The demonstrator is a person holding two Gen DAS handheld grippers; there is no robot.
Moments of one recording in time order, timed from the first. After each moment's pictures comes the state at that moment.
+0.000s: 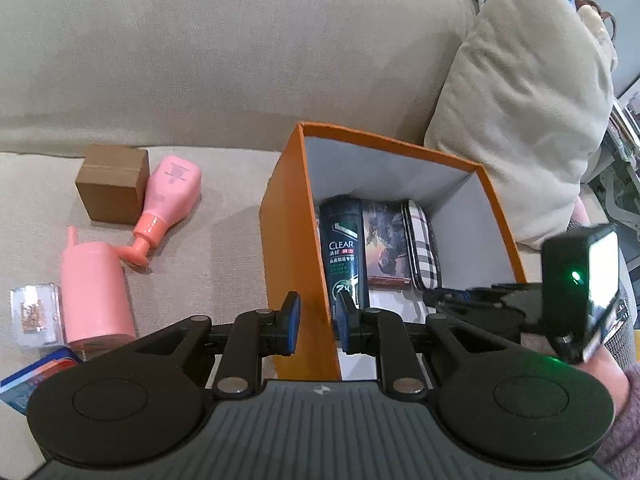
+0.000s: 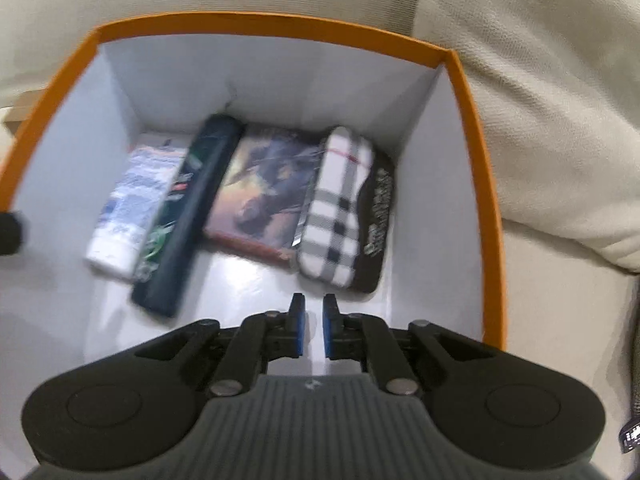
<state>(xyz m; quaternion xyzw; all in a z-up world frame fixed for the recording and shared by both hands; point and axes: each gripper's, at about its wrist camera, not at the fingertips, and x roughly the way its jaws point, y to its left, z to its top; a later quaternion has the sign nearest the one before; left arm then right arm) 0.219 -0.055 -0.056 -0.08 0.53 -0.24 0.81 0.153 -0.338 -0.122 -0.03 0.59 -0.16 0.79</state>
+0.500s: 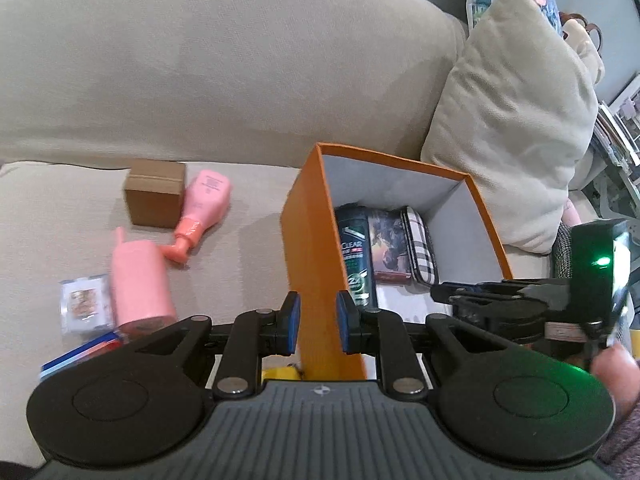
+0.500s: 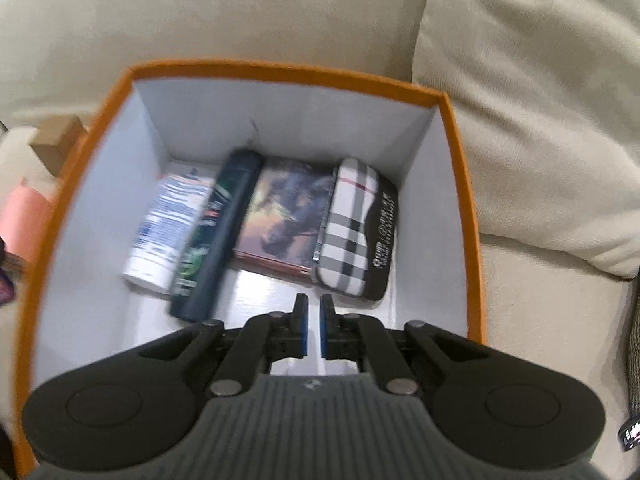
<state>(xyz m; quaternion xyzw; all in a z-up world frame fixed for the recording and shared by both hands) 0.190 -0.016 -0.028 -0.08 0.50 -0.23 0.83 0.138 -0.317 -0.080 0.00 0.56 -0.14 0.82</state>
